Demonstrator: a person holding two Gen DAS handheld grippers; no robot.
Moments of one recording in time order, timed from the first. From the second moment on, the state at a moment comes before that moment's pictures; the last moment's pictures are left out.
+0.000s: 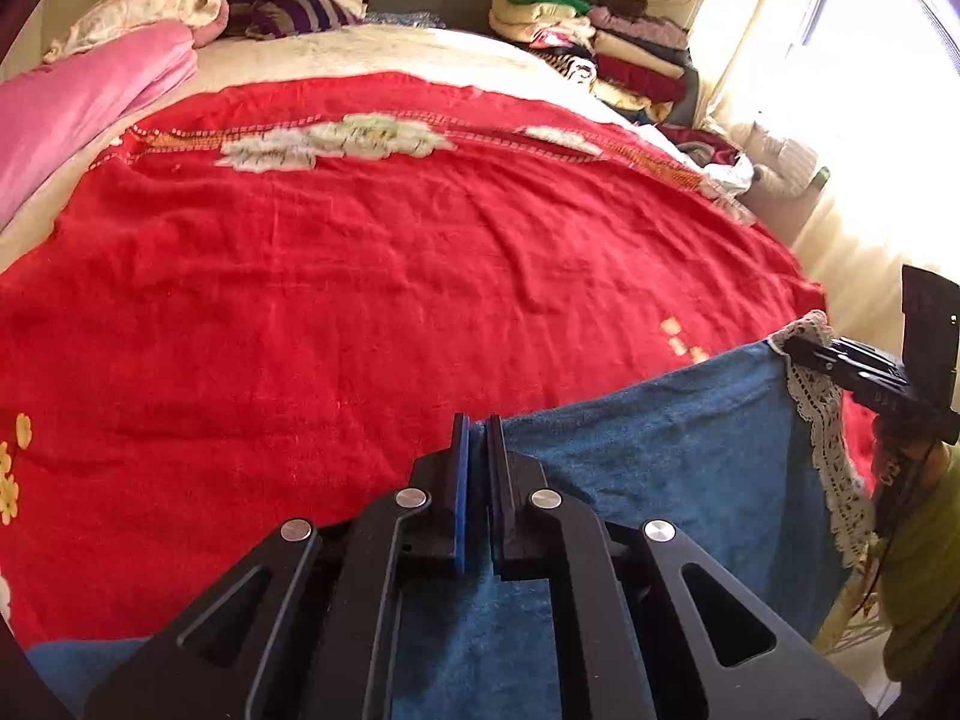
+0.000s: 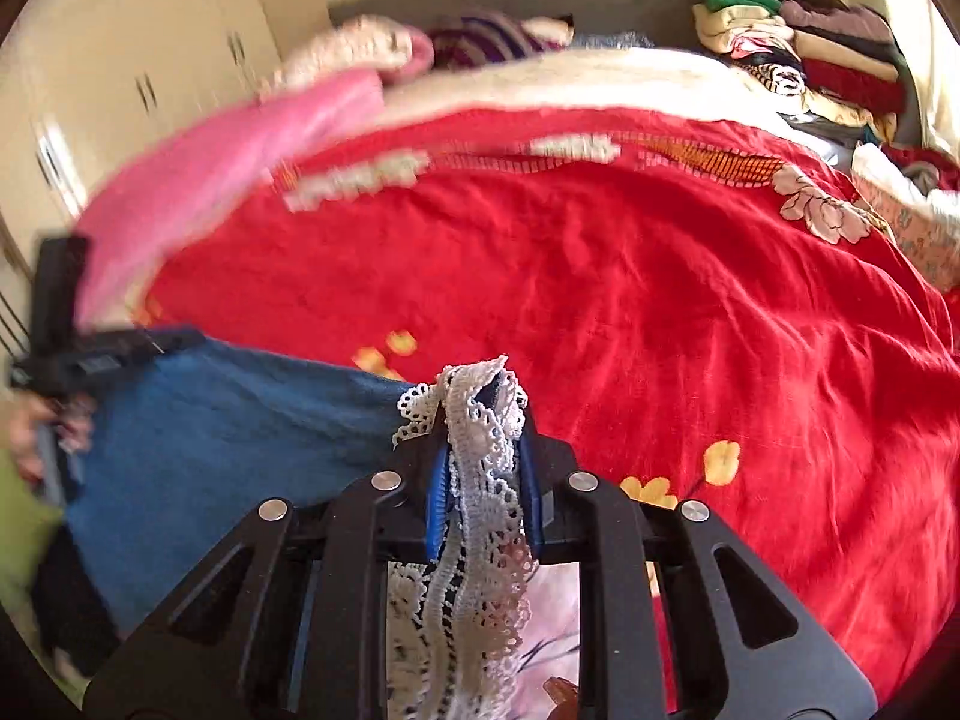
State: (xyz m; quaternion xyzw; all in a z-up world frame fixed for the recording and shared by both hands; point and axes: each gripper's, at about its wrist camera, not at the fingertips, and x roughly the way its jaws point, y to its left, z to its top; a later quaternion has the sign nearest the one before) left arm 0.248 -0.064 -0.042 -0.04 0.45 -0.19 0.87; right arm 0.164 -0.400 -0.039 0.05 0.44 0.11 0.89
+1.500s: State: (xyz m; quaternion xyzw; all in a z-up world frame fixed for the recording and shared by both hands) left arm 0.135 -0.009 -0.052 -0.04 0.47 -0.09 0.88; right arm 0.069 -0.320 -0.057 -0.06 0.52 0.08 0.85
